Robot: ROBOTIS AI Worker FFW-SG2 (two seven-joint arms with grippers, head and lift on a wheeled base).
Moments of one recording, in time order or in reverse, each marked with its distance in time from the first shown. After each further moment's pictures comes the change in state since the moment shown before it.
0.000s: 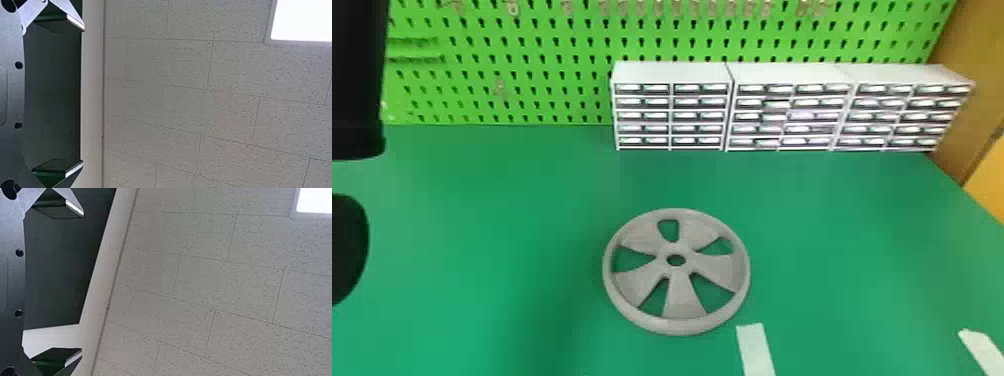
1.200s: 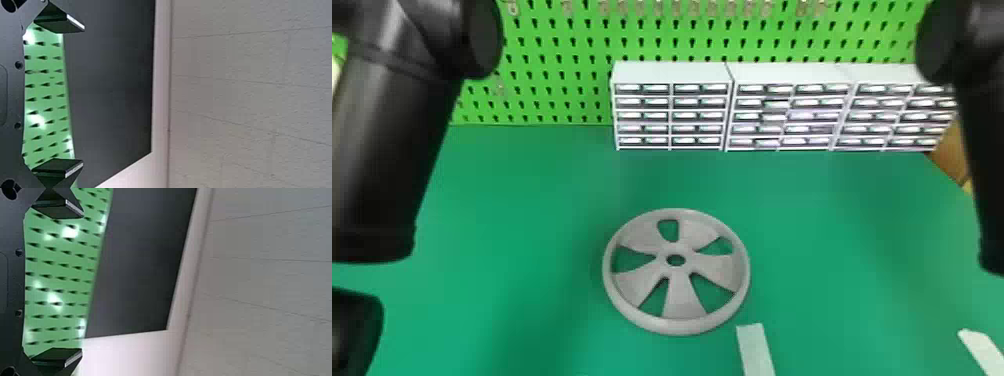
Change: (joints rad) left arm 0.250 0.017 -0.042 -0.009 -0.040 0.074 0.033; right arm 0.271 0.022 -0.008 0.060 -0.047 0.048 -0.008
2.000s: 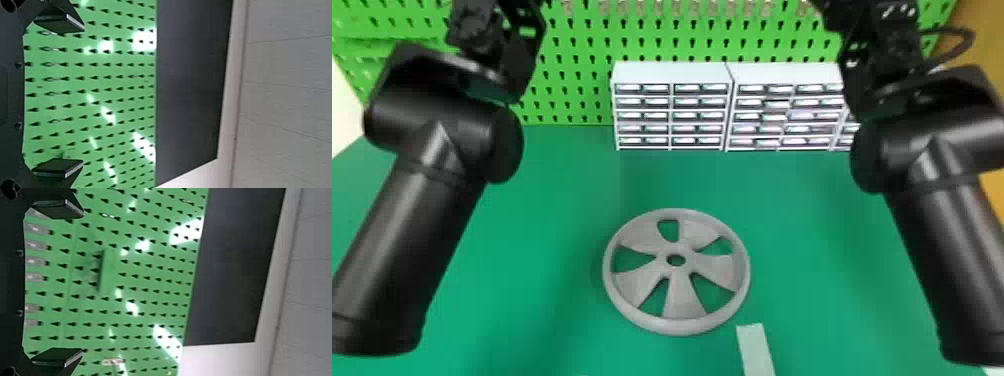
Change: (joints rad) left arm 0.239 0.000 0.023 0.006 0.032 0.081 0.002; right arm 0.211 0.057 0.003 0.114 -0.005 0.025 0.000
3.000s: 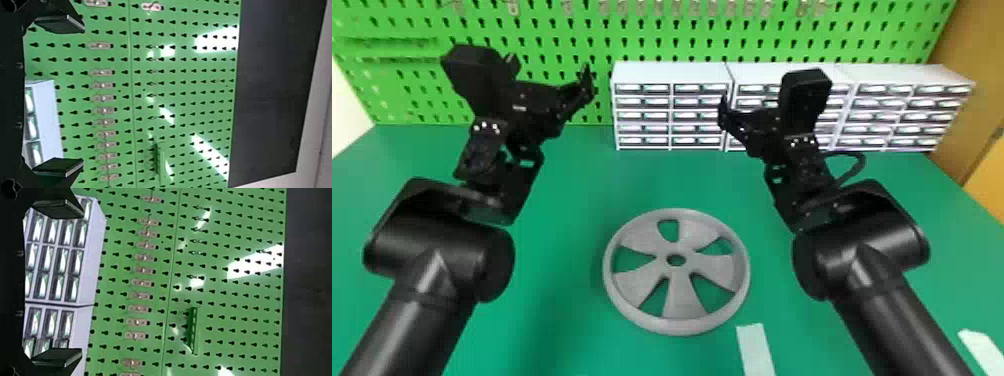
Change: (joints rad) left arm 0.351 -0.004 0.093 -0.109 -0.021 0.091 -0.055; right arm 0.243 0.038 0.127 -0.023 -0.024 0.059 0.020
